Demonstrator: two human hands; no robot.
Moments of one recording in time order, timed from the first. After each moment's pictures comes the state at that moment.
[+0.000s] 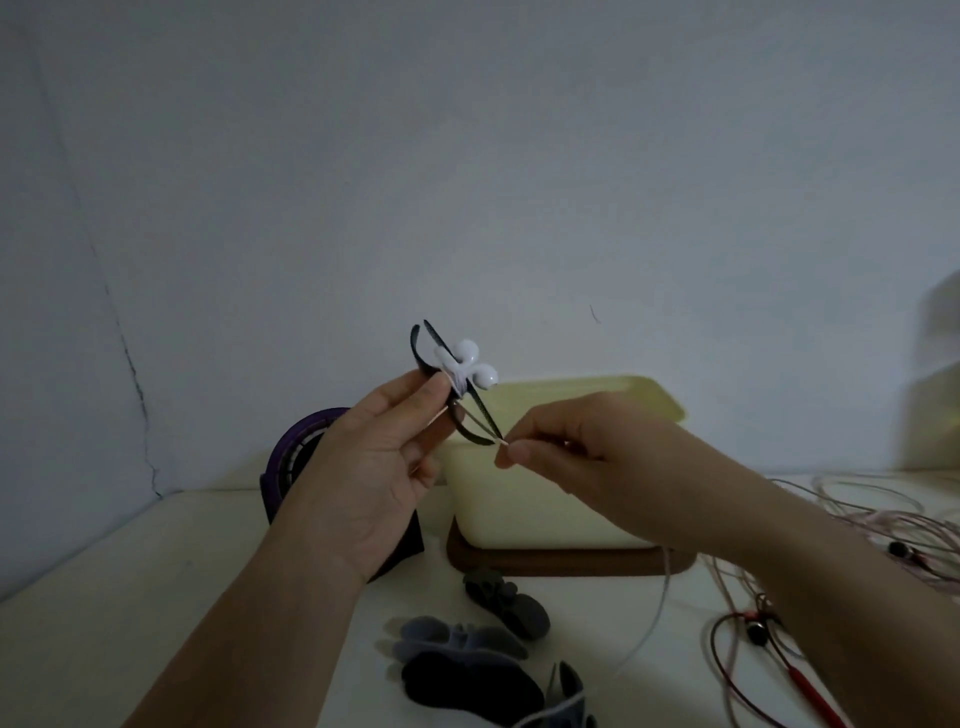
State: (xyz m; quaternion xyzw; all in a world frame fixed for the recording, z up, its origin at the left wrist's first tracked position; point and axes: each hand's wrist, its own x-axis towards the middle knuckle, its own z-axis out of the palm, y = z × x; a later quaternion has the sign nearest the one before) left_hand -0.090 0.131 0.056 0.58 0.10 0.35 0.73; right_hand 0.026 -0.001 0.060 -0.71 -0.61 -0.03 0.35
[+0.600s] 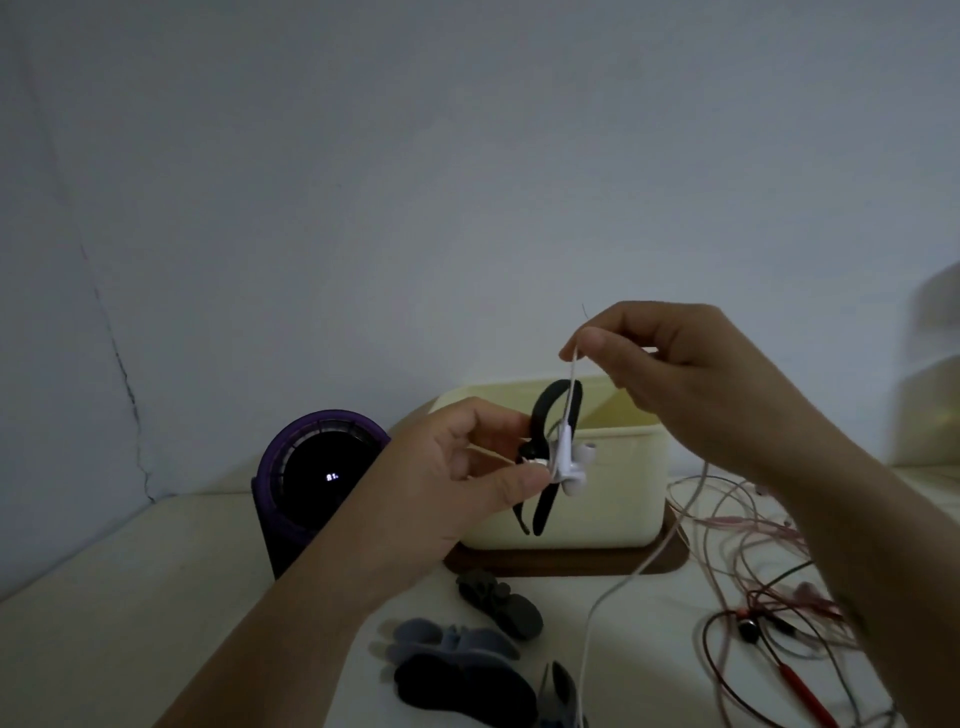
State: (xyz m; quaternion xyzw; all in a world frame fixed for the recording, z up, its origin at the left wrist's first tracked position) left_hand -0.084 0.113 0.049 0.80 0.03 0.28 0.54; right_hand 0.049 -0.026 0.084 -0.65 -0.55 -0.12 0.51
